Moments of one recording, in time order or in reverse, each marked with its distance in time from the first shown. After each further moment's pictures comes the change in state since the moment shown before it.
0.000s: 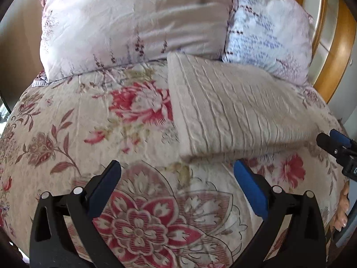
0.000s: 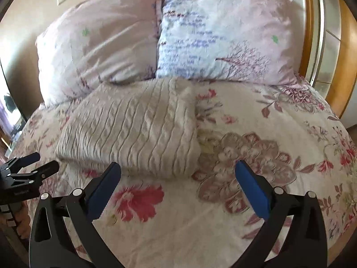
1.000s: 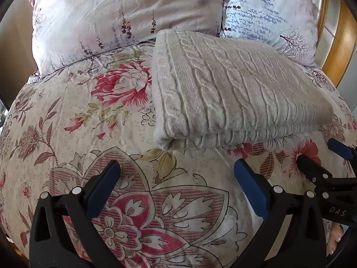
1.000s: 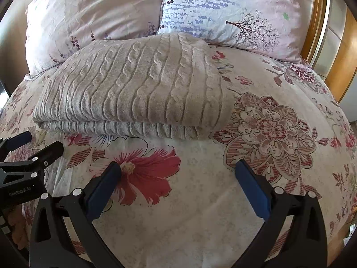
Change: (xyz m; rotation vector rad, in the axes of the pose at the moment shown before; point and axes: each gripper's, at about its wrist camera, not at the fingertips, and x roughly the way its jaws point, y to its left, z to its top) left arm 0.034 -0.021 -0.016 0.038 0.065 0.051; right arm 0.038 0.027 -0.036 -0.035 0.144 -0.107
